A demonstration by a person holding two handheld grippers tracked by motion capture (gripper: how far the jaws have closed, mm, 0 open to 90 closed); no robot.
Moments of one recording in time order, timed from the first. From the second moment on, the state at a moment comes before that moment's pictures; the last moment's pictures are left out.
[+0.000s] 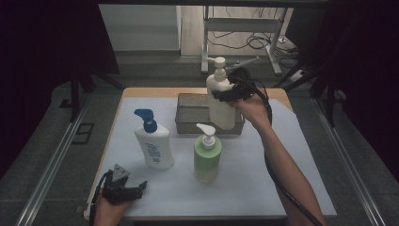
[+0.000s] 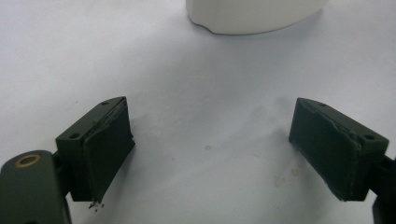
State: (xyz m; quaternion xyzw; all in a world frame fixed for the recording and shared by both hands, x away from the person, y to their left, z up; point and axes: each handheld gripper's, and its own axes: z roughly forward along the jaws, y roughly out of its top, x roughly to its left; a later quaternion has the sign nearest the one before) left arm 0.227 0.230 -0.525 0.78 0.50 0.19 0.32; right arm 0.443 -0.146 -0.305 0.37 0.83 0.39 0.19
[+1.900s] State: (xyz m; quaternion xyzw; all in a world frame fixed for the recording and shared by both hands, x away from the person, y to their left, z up) left arm 0.226 0.230 -0.525 0.78 0.50 0.18 0.32; right arm 0.500 -0.091 -0.353 0.37 0.82 0.39 0.20
